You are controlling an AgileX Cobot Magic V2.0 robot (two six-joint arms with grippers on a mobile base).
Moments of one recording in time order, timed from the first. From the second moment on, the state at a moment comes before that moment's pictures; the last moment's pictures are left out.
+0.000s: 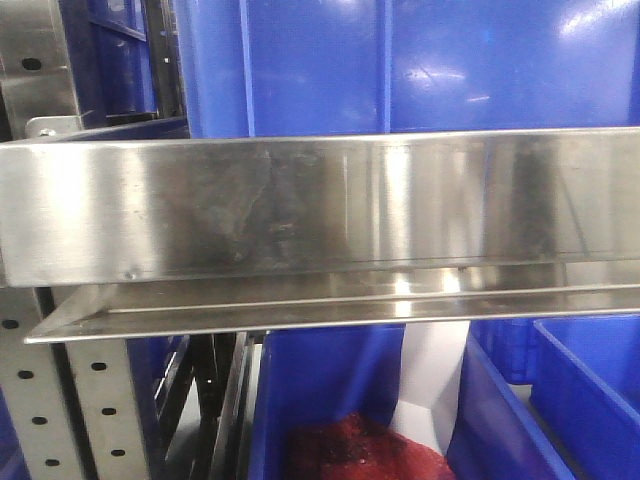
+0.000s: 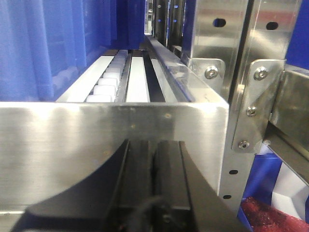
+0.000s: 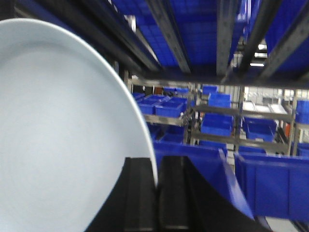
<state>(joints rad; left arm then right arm) -0.05 -0.02 0.03 -0.04 0.12 0.03 0.35 0.23 -0.52 0.27 0.02 -0.29</state>
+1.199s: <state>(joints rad) -0.05 -0.02 0.03 -0.04 0.12 0.03 0.35 1.28 -1.21 0.30 0.20 -0.27</state>
